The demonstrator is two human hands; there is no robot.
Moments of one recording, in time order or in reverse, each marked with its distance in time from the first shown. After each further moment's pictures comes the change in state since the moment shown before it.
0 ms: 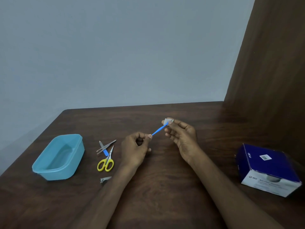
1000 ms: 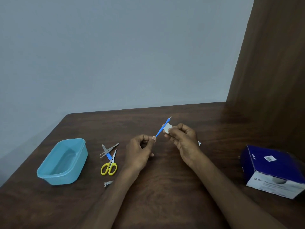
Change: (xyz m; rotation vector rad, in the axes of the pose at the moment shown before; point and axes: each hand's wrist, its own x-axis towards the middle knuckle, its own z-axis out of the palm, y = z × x) left_hand -0.002 0.007 -0.003 -0.002 -0.096 0.001; right_hand -0.003 0.002 0.008 -0.033 0.059 -0.001
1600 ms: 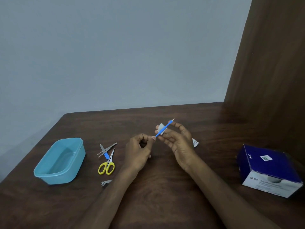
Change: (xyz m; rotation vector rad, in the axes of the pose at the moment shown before) left_hand -0.001 0.001 0.003 0.068 -0.003 0.048; right_hand -0.021 -0.008 0.010 0.182 -0.081 0.048
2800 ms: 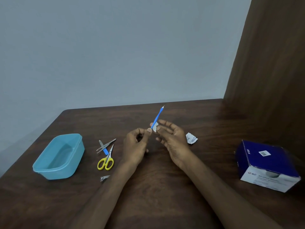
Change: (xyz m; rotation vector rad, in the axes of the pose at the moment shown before) left_hand 0.001 -0.001 -0.002 -0.122 0.022 0.001; right_hand 0.005 0.019 0.005 -0.197 -0.013 0.027
